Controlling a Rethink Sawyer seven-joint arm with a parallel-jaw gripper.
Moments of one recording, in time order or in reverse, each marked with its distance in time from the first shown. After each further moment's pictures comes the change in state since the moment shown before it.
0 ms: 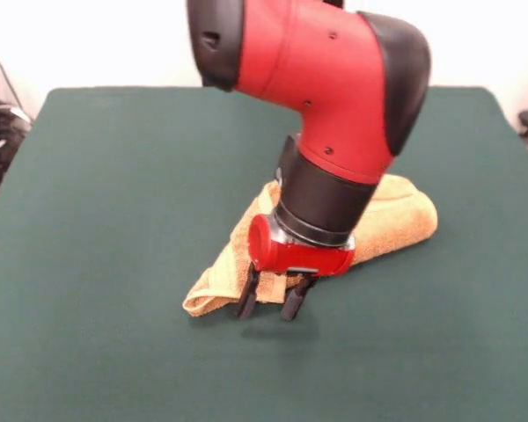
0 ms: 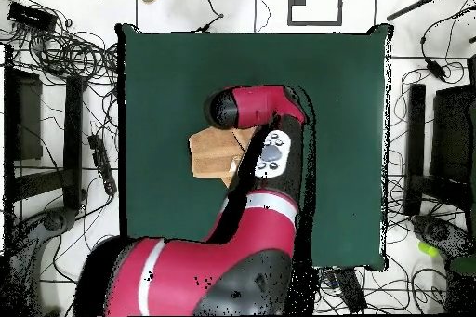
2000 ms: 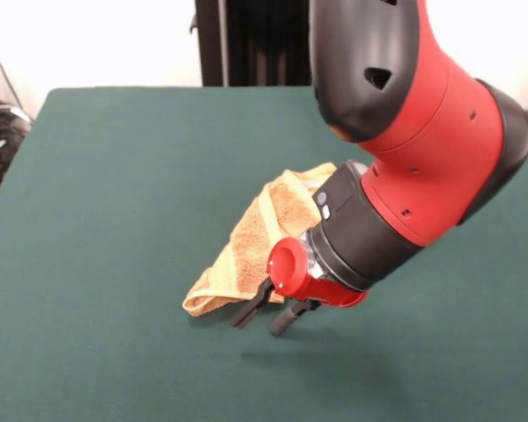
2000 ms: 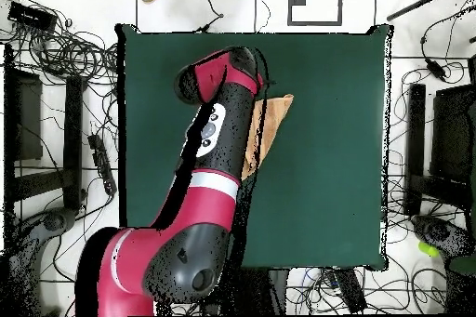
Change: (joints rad) arm 0.101 0.288 -0.327 -0.452 0.052 0.411 0.074
